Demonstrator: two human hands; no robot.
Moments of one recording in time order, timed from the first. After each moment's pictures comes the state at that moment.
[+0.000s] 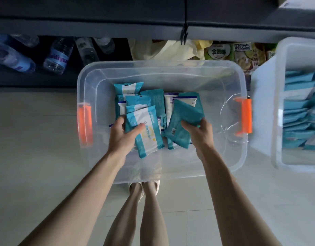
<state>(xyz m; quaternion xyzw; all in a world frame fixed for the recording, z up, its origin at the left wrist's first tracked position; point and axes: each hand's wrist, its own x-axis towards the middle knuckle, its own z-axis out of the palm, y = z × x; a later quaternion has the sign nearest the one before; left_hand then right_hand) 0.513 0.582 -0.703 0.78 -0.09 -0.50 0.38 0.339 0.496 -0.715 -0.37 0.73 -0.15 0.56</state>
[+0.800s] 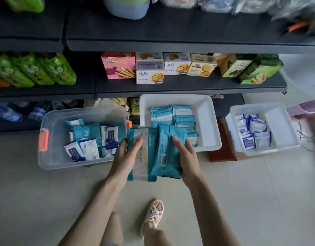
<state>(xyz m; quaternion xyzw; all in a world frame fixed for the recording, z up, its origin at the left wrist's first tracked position) 0.197 0.575 -0.385 0.69 -0.17 -0.55 0.44 0.043 0.521 -0.371 -0.27 0.57 -0.32 0.70</state>
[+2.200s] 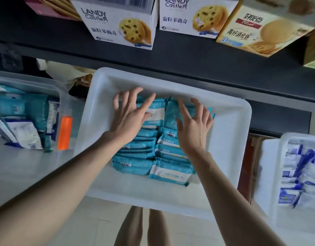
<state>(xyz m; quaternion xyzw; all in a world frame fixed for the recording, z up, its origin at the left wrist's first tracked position) 0.139 0.289 -0.685 0.78 -0.62 -0.06 0.06 -0.036 0.214 -0.688 -0.84 0.52 -0.06 0.17</state>
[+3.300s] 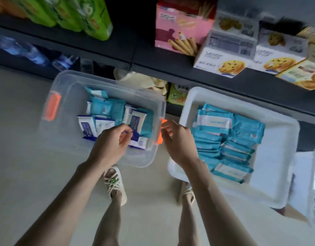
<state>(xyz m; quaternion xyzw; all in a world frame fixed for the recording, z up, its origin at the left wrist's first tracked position) 0.335 0.530 -0.559 0.84 -0.39 -0.30 0.23 0.189 0.400 -0.548 -0.80 0.45 0.02 0.40</state>
